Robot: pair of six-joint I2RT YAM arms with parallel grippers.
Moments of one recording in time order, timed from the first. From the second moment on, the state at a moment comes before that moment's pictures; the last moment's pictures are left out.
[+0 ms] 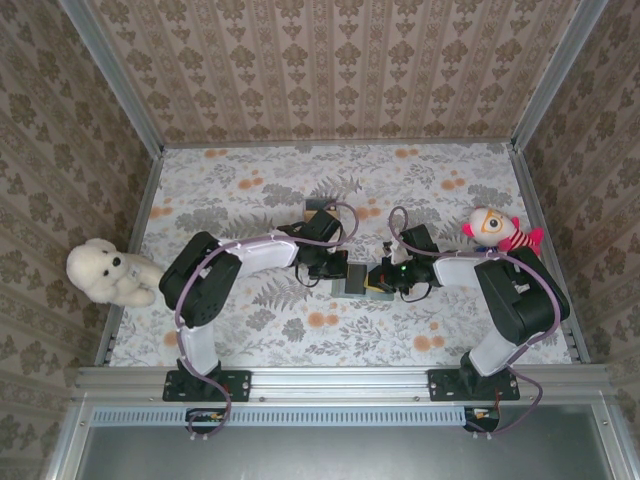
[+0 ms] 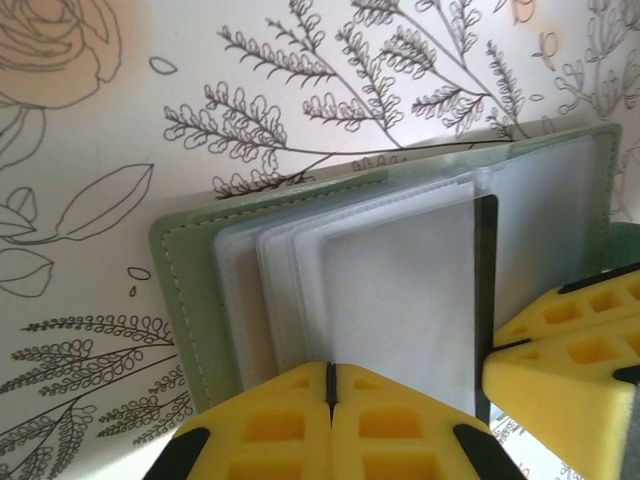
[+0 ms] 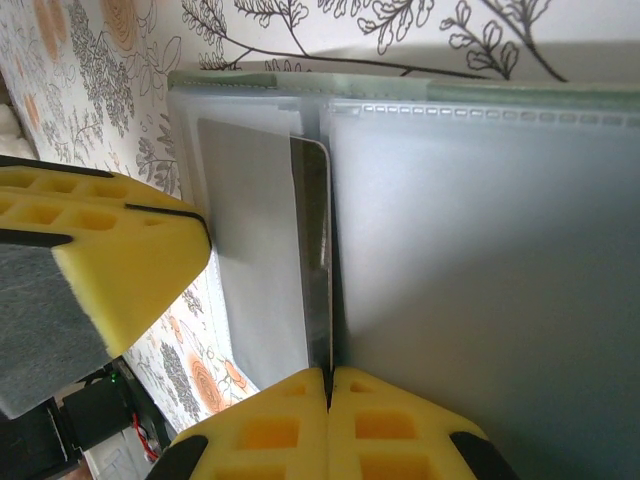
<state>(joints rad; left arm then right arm) -0.80 1.87 1.13 -0.37 0.35 -0.65 0.34 1.64 0.63 -0.04 -0.69 0.68</state>
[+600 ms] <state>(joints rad) -0.80 1.88 1.15 -0.42 0.34 -0.62 0.31 1.65 0.63 -0.04 -0.70 0.68</state>
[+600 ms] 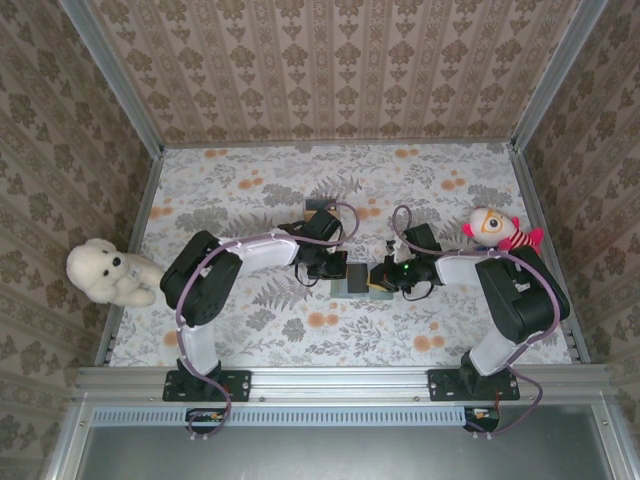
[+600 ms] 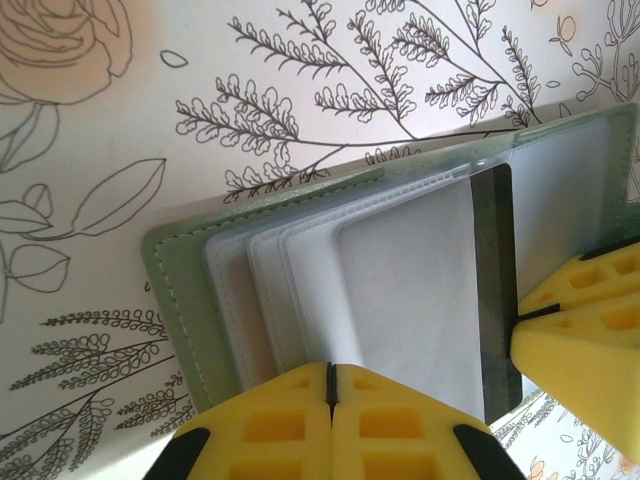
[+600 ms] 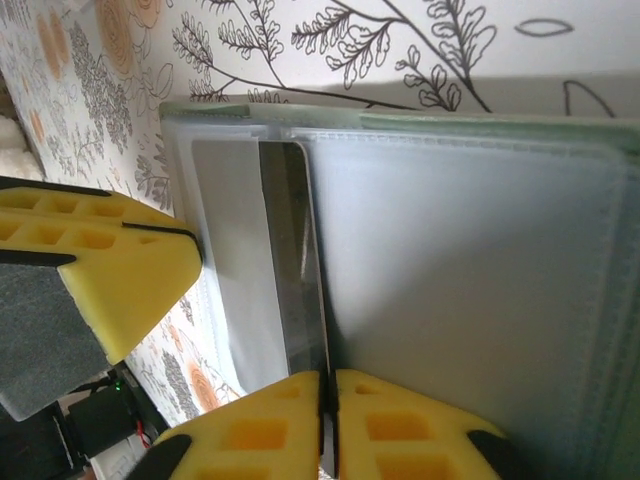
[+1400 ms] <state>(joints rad) -0.80 1.89 1.15 -0.42 0.34 -0.61 0.30 1.65 0.65 -0.02 -0.74 0.67</state>
